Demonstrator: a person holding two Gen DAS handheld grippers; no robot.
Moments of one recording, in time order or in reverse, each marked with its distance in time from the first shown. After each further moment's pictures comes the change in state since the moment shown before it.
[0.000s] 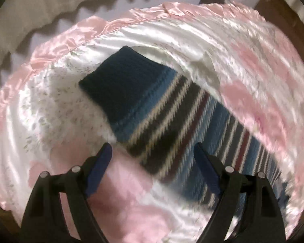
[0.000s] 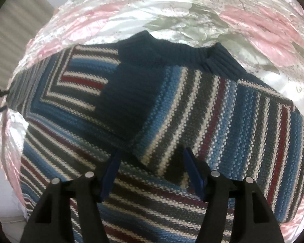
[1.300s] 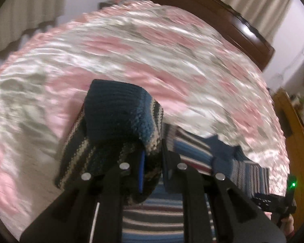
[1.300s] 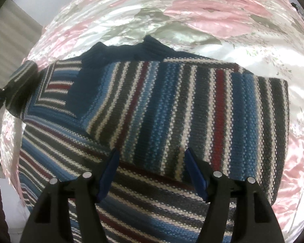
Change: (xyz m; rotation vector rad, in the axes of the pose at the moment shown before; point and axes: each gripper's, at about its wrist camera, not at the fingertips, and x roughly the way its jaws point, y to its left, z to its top) left arm -0.058 -0.216 -0.145 0.454 -0.095 -0.455; right arm -0.050 -0.098 -0.055 0.118 -0.060 0.011
